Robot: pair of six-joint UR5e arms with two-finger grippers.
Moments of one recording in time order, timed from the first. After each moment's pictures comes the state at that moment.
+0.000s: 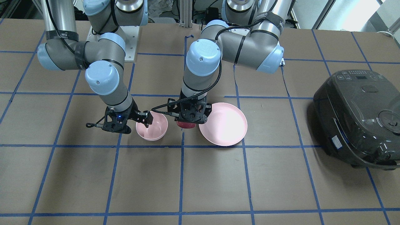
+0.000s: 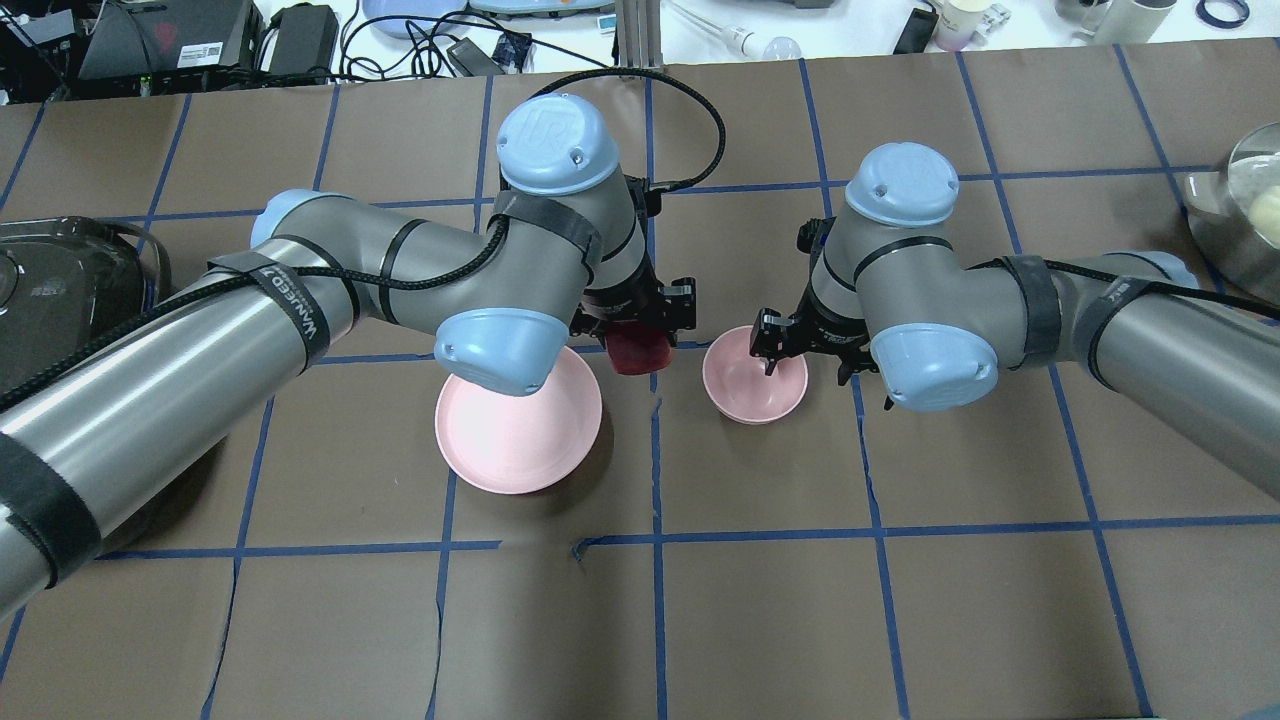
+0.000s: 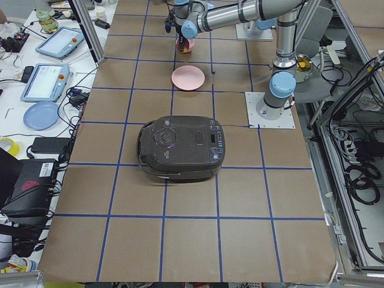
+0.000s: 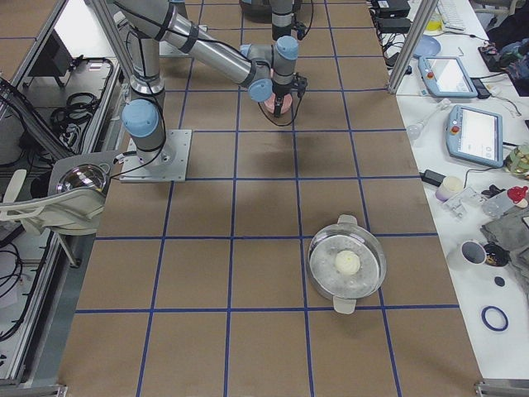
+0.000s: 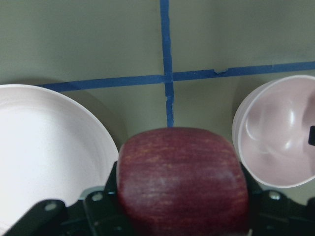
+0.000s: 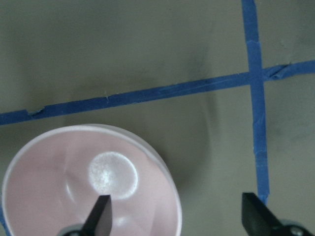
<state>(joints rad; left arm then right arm) -1.93 -1.90 -1.74 -1.00 1.45 -0.35 1.64 -1.31 1.98 -2.21 -1.49 0.23</state>
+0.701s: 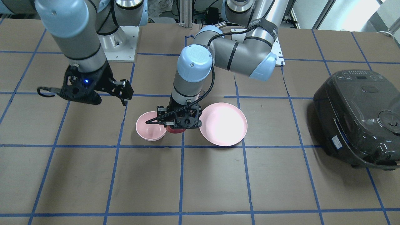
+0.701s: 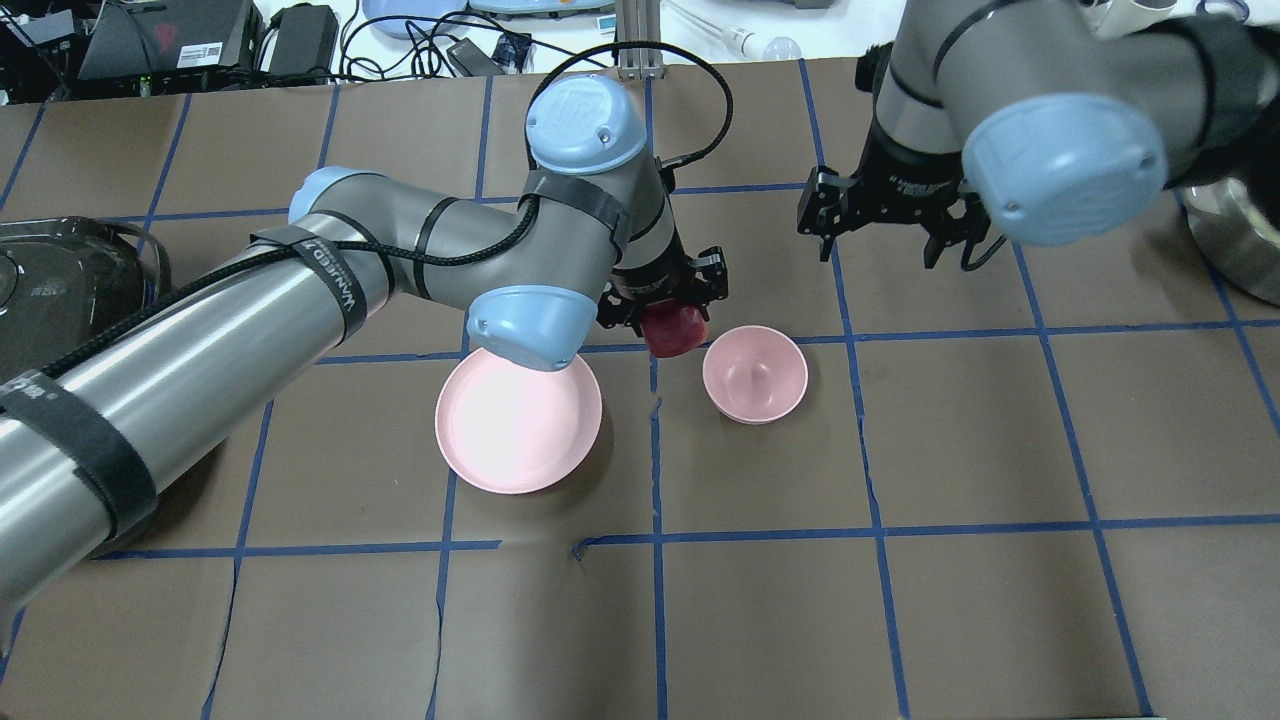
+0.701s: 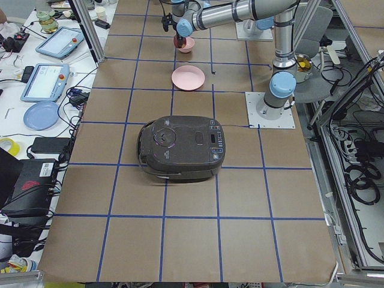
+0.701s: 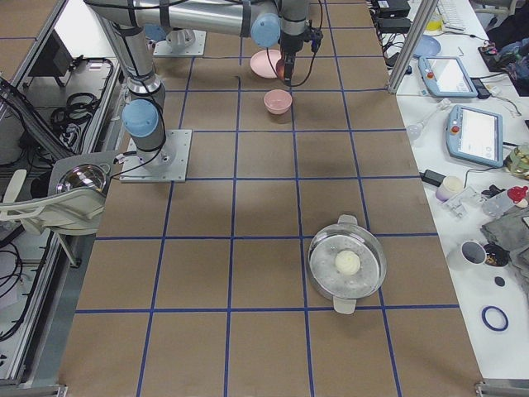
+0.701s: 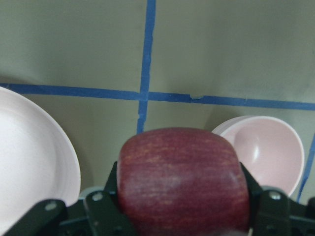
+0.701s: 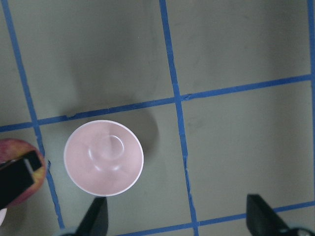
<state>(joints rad) -1.97 -1.97 -1.65 -0.99 1.41 -0.58 1.64 -1.50 1.57 -1.63 -1.60 0.23</state>
